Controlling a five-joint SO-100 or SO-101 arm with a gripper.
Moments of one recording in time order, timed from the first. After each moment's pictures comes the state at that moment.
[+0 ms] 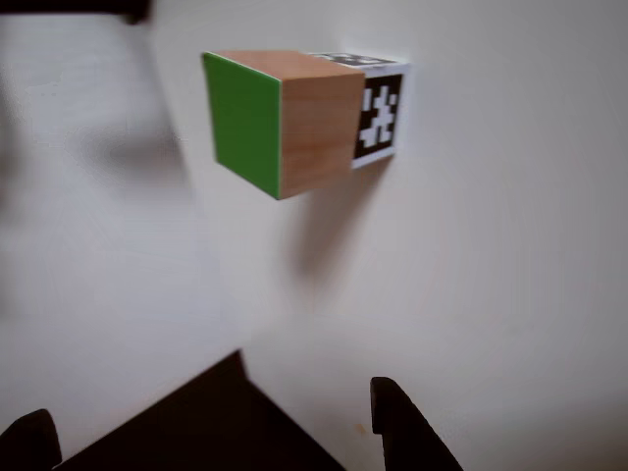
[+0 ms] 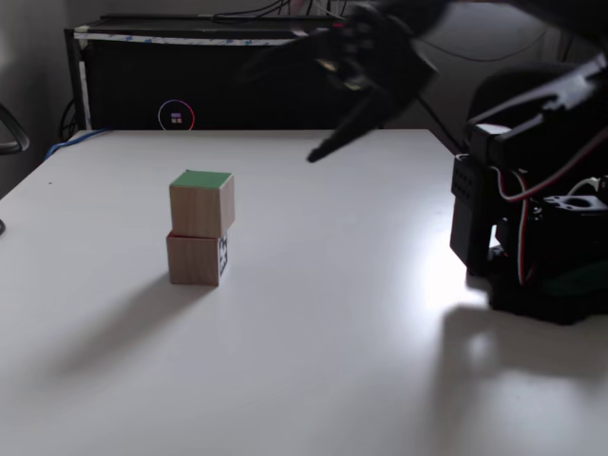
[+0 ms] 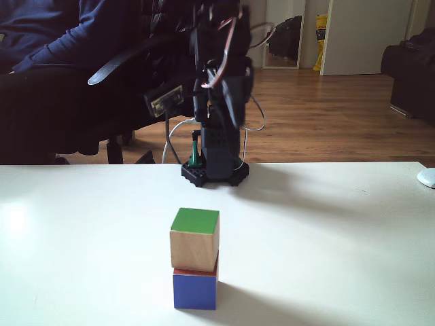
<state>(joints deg) 8.3 161.0 135.6 72.1 3.8</state>
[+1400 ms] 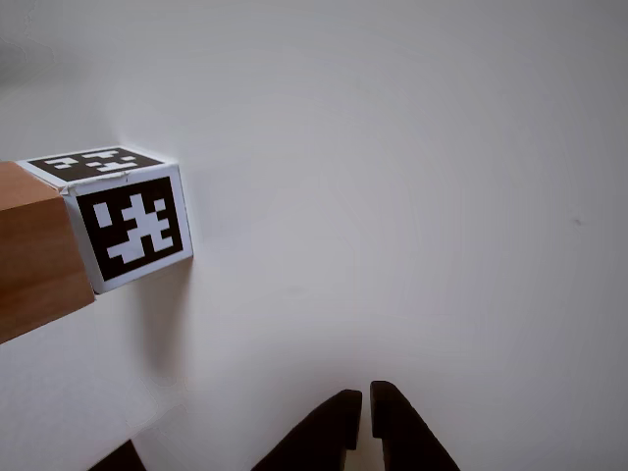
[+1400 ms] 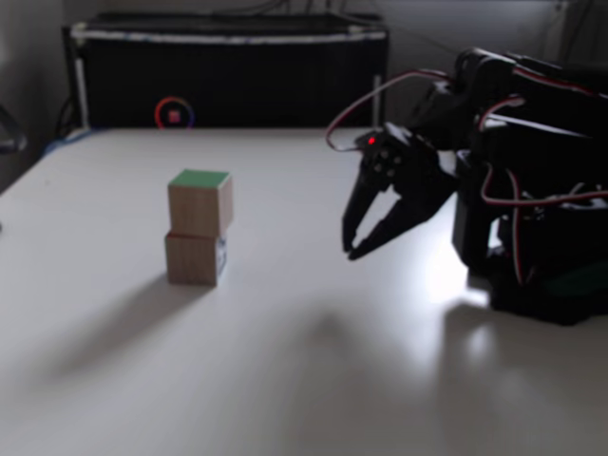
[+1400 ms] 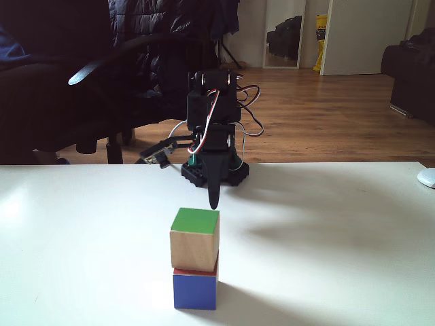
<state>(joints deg) 16.1 188.2 171.1 73.6 -2.4</state>
